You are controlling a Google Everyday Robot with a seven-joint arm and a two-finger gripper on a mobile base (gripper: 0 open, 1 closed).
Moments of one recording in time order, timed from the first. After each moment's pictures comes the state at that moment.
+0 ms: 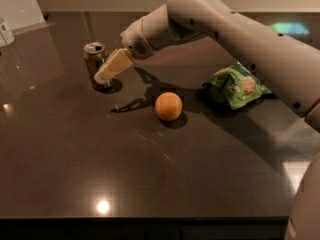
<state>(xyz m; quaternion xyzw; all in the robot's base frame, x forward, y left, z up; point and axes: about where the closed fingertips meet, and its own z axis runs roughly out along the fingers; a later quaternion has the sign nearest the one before) 0.648 0.124 0.908 -0.55 0.68 0.26 0.40</state>
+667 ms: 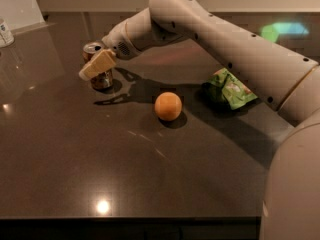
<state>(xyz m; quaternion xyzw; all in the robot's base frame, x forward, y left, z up) 0.659 0.165 0.901 -0.55 0.67 0.29 0.40</state>
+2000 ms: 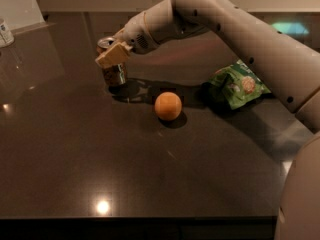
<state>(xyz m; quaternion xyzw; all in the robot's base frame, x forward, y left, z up) 0.642 0.132 0.922 -0.57 0.65 0.31 0.39</state>
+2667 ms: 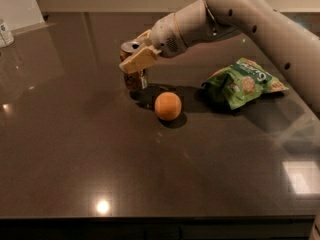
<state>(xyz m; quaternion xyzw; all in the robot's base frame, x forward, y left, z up) 0.617 0.068 0.925 -0.59 0.64 0.32 0.39</state>
